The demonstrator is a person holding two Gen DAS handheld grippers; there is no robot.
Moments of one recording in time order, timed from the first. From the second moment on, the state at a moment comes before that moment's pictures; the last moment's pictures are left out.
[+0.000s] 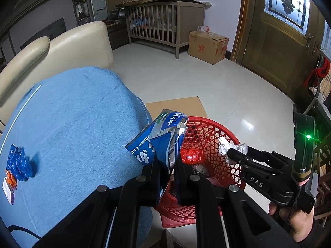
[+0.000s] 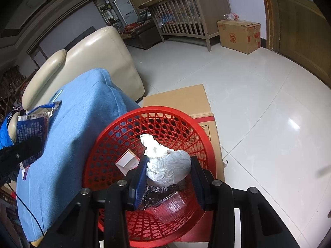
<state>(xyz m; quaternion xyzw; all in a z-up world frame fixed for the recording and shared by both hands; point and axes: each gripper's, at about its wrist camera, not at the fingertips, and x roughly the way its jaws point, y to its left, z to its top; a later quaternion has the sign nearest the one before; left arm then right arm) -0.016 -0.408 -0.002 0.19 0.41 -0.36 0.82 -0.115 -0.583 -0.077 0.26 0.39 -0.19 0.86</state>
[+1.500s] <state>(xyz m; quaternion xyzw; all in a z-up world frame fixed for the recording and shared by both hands) 0.109 0.082 -0.047 -0.14 0.47 0.00 0.87 0.179 -0.184 0.023 -0.09 0.40 0.16 0.90</state>
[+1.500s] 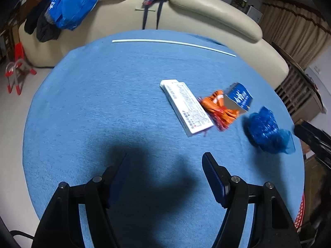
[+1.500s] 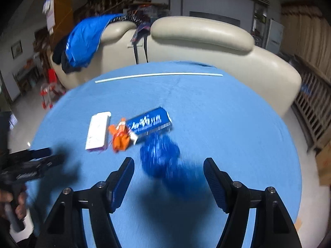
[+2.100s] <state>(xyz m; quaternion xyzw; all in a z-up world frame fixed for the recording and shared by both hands) 0.208 0.010 -0.071 -0.10 0.49 0.05 0.86 0.174 -0.238 -0.018 0.01 0.45 0.15 0.88</state>
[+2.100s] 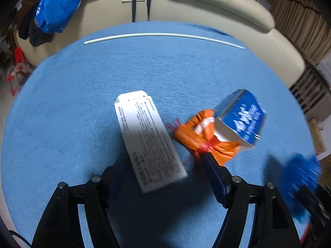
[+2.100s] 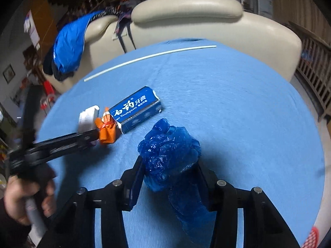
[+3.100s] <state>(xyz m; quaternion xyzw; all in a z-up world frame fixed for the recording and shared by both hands) 0.081 -0.029 0.013 -0.02 0.40 0.01 0.92 0.043 -0.305 0.011 0.16 0.38 0.12 0.90</state>
